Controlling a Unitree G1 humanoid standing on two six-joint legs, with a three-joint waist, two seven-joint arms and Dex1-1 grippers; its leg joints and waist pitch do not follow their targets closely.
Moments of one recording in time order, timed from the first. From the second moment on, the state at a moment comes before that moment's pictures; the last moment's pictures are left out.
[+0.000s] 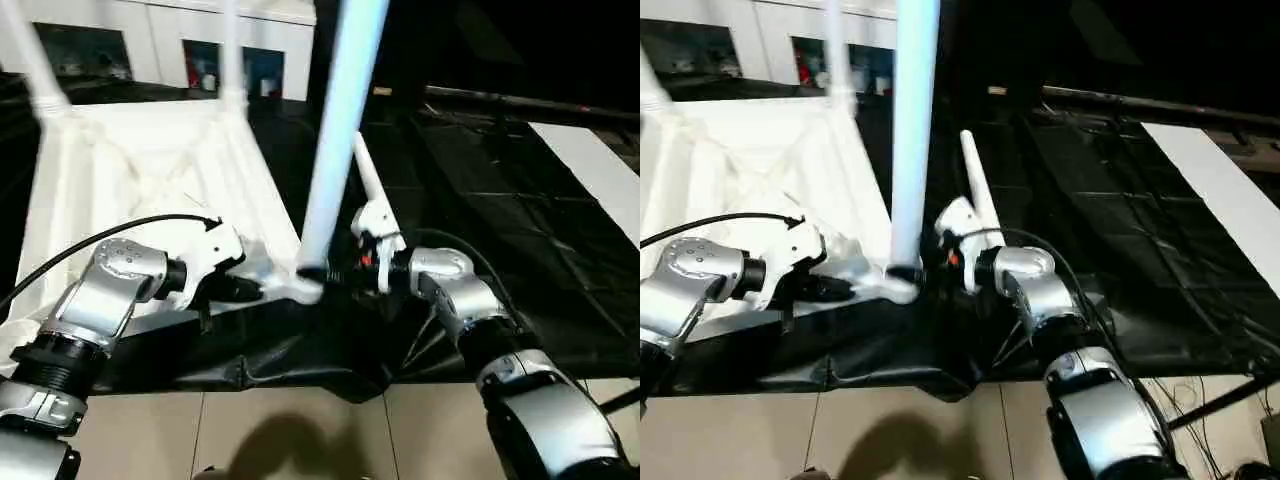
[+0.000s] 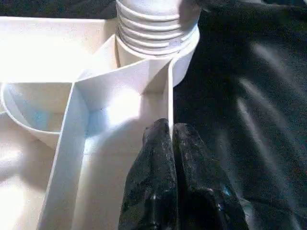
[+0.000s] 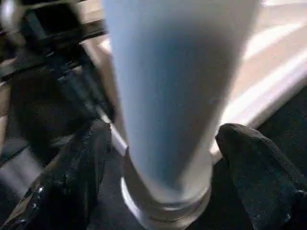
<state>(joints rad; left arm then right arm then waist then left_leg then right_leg) -0.53 0.62 -0.25 0.37 -0.02 0.31 -1.25 -0.72 -0.14 0.17 0.84 0.12 -0.02 1.09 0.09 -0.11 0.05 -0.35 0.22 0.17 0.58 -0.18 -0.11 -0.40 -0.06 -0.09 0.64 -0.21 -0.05</state>
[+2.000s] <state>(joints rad) -0.57 0.46 -0.22 0.41 0.01 0.43 -0.95 -0.80 -0.06 0.11 1.02 0.07 -0.02 0.69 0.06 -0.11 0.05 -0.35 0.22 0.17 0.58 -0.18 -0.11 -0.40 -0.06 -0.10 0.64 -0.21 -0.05</state>
